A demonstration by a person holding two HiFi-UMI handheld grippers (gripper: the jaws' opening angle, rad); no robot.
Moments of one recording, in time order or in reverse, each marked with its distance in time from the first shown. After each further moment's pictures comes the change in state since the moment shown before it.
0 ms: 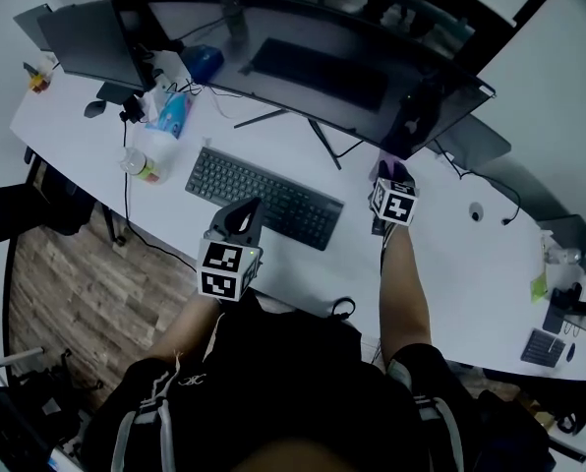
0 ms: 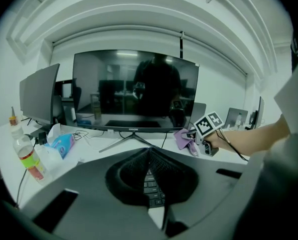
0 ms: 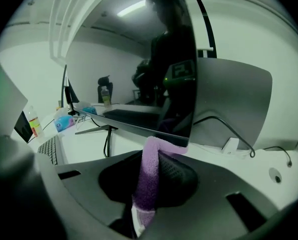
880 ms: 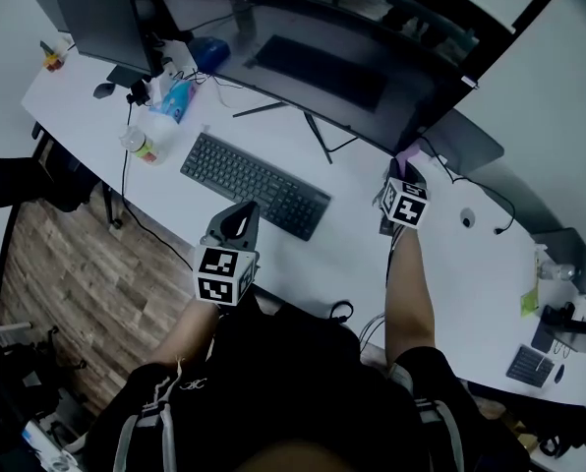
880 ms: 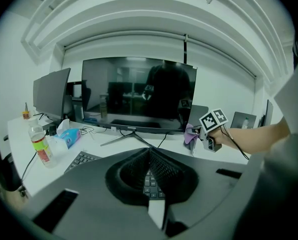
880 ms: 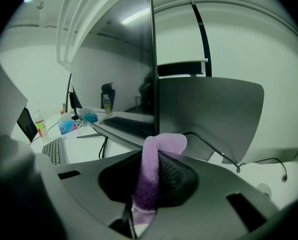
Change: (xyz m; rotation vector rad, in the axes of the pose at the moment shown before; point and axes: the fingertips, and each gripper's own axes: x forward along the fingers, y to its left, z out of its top) left arm -0.024 -0.053 -0.013 -0.064 -0.021 0.099; right arm -0.036 -0.050 0.022 -0.038 -0.075 0.026
